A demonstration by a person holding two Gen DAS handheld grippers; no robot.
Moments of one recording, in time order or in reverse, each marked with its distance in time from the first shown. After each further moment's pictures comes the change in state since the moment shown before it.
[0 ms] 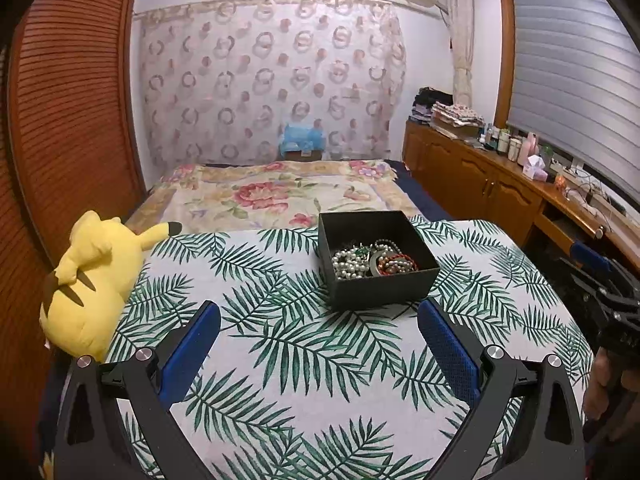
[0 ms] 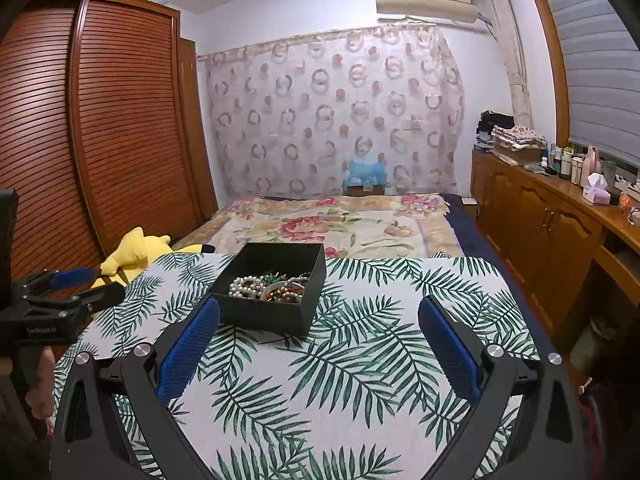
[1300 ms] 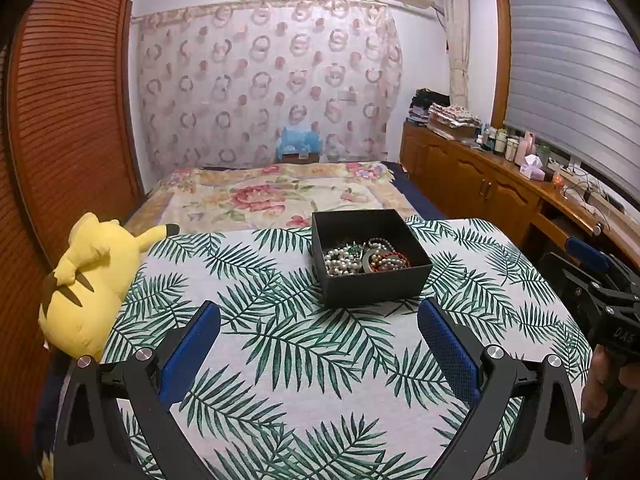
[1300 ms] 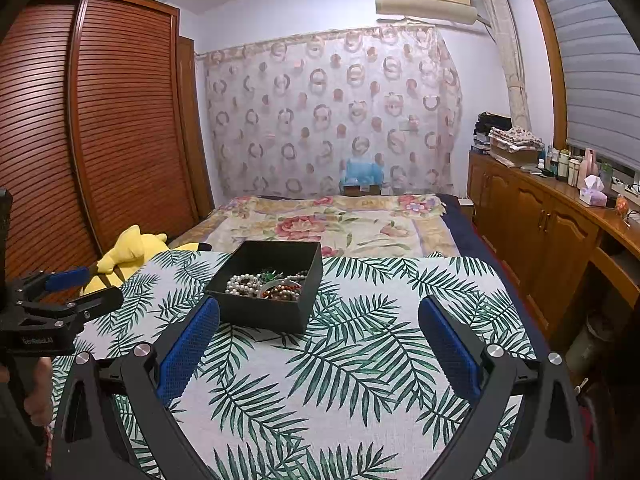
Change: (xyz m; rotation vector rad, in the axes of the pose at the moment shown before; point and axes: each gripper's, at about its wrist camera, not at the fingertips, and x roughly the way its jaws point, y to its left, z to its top) left arm -0.009 -0.003 0.000 0.004 -0.008 -0.007; right arm -0.003 0.001 0.001 -0.007 -0.006 -0.014
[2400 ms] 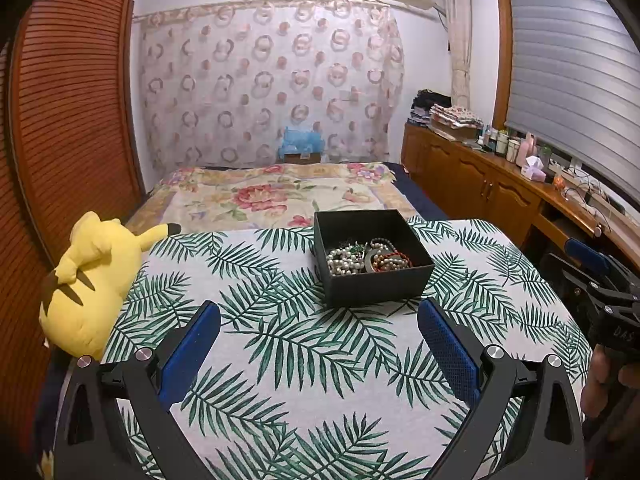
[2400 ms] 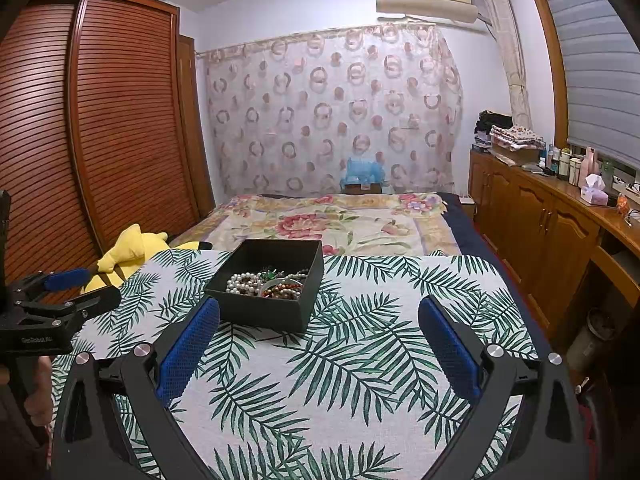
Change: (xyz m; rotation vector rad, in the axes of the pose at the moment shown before) left arm 0.001 0.002 -0.004 0.001 0.000 0.005; right arm -0.001 0.000 0.002 0.003 0.001 0.000
